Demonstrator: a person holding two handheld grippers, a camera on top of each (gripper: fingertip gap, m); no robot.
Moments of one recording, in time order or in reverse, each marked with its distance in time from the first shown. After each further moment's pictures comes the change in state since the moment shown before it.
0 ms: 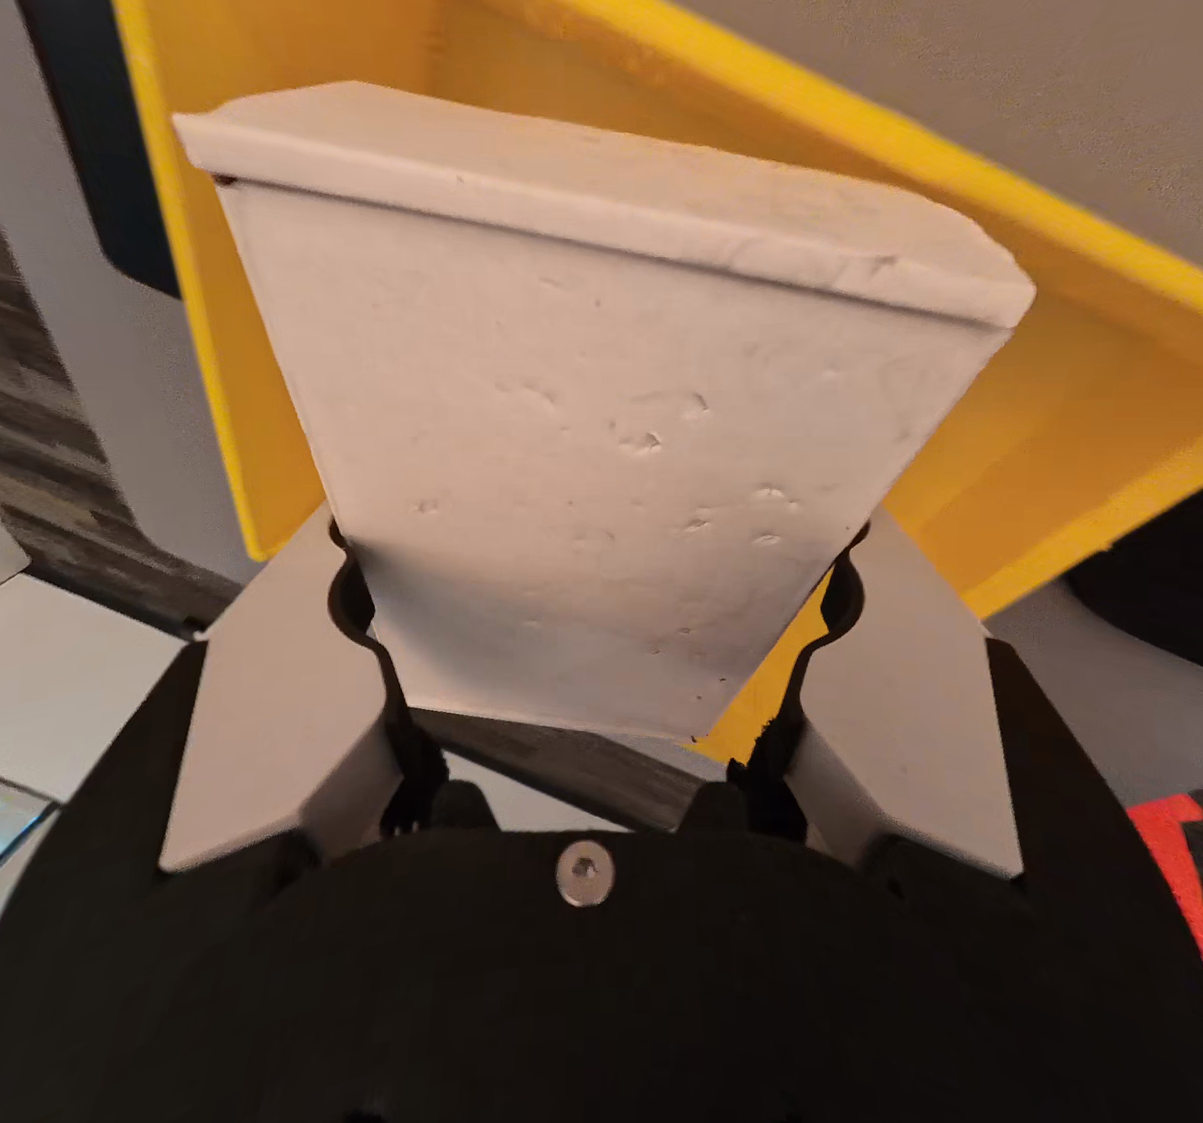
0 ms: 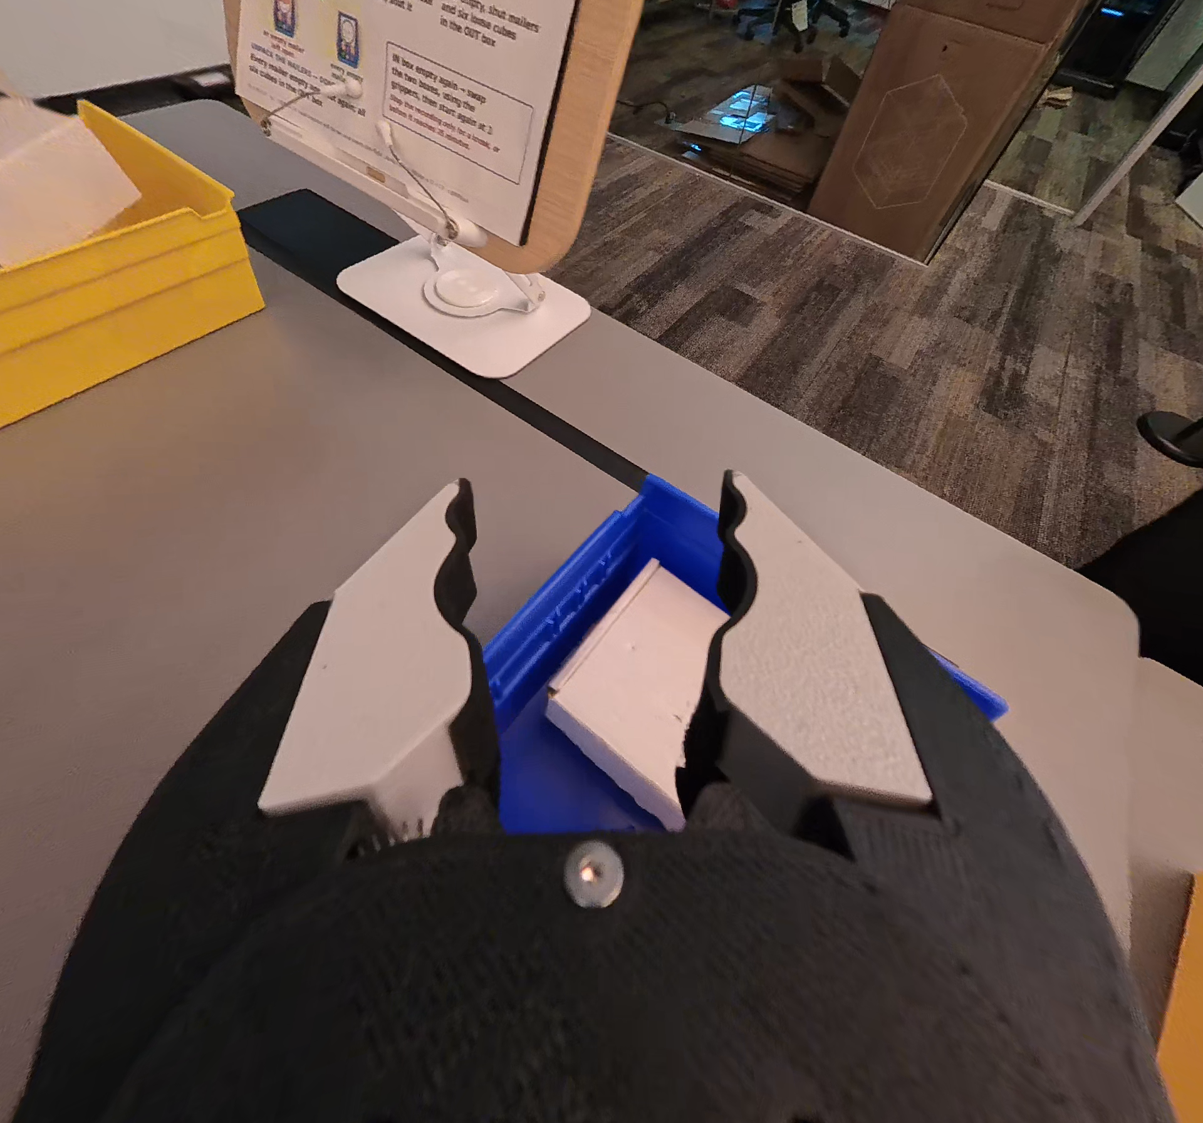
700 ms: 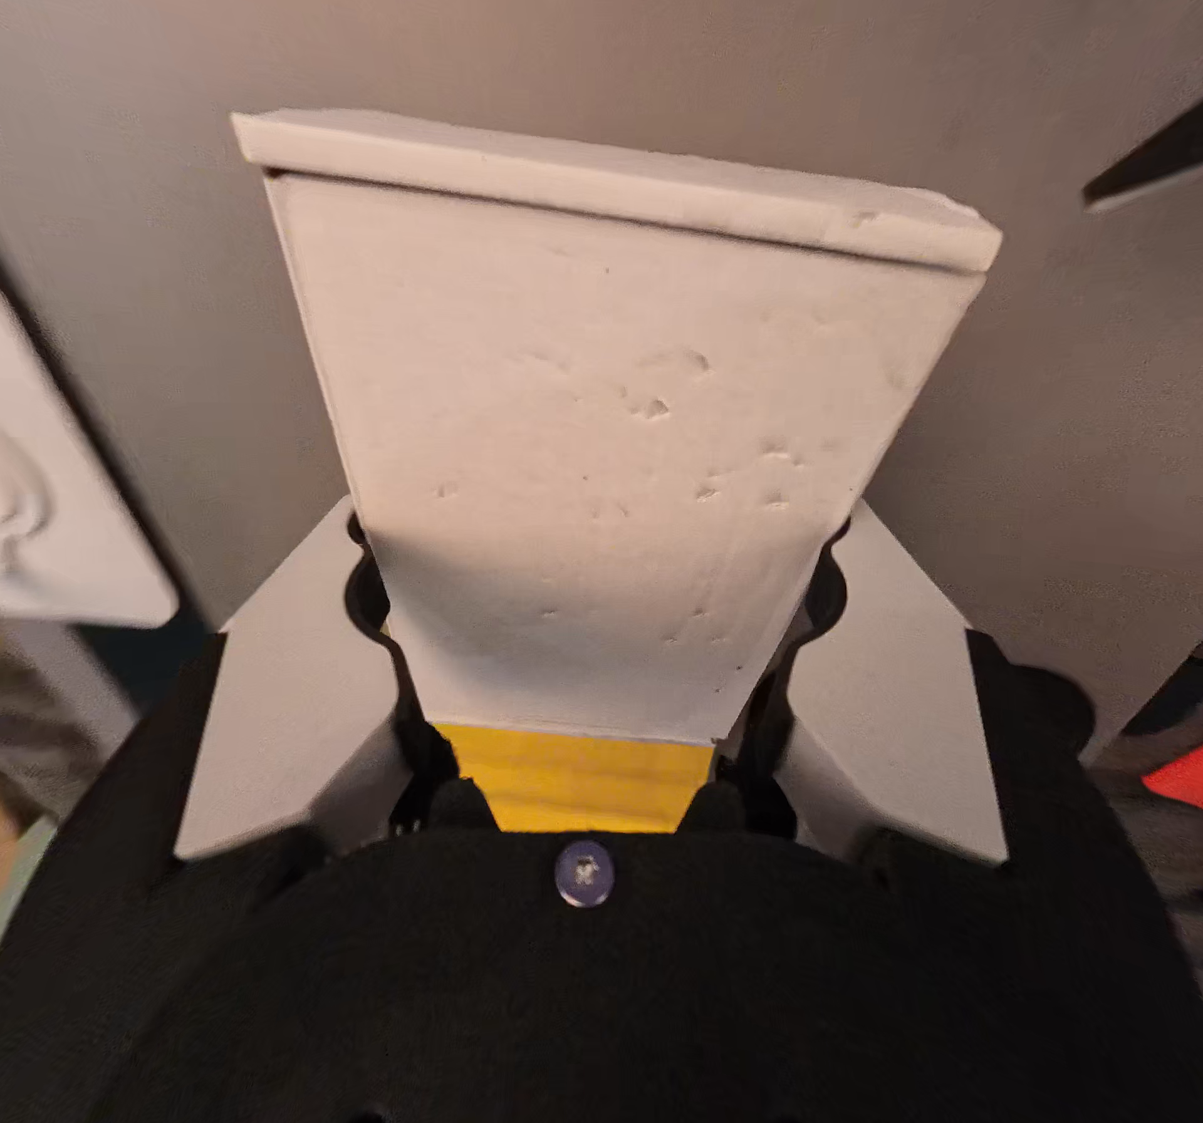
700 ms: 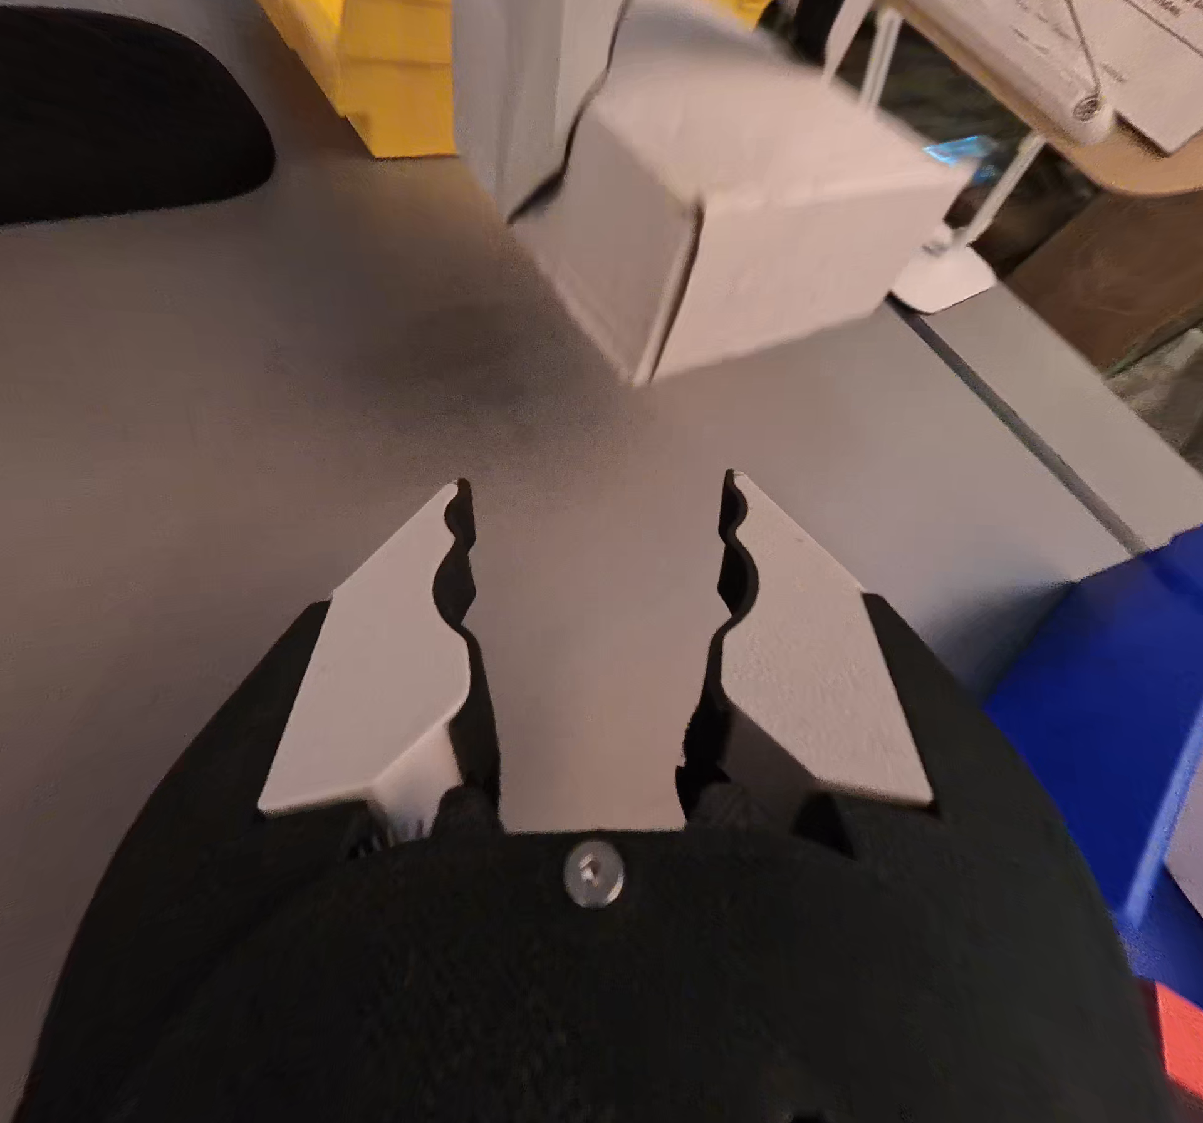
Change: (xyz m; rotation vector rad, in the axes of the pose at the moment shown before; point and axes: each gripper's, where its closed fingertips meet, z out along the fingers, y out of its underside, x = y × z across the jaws) left arm 0.185 -0.196 -0.069 0.200 0.105 0.344; right arm -0.273 0.119 -0.018 -0.031 -0.219 -0.296
